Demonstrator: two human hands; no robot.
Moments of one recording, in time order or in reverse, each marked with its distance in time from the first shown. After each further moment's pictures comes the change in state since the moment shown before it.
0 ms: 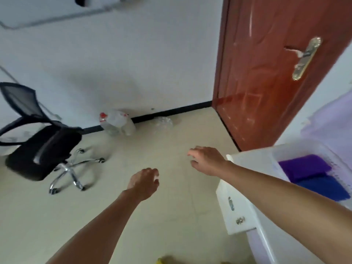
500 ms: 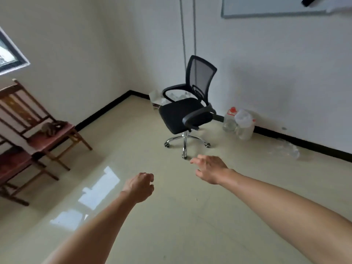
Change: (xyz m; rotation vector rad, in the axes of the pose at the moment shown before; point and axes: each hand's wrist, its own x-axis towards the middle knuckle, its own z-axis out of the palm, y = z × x) left_hand -0.324 -0.404 0.024 -0.171 0.072 -0.758; right_hand 0.100 -0.508 0.132 -0.203 -0.235 -0.725
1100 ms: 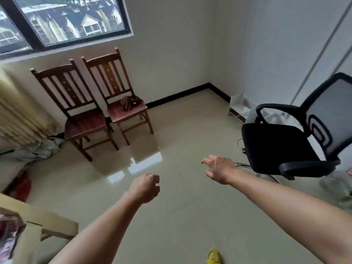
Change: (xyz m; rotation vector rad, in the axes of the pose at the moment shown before) left_hand 0.165 -0.316 -0.037 -0.190 0.026 -0.452; right_hand 0.441 -0.183 0.010 -0.171 -0.189 -0.398
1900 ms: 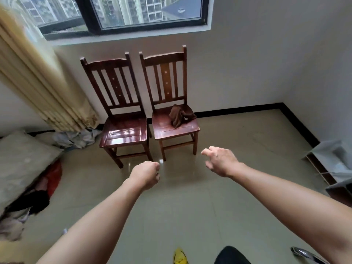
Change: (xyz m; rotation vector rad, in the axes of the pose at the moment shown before) left_hand 0.382 -0.347 -0.152 -0.085 0.005 -0.287; right_hand 0.576 -0.157 -0.131 -0.103 0.005 -0.300
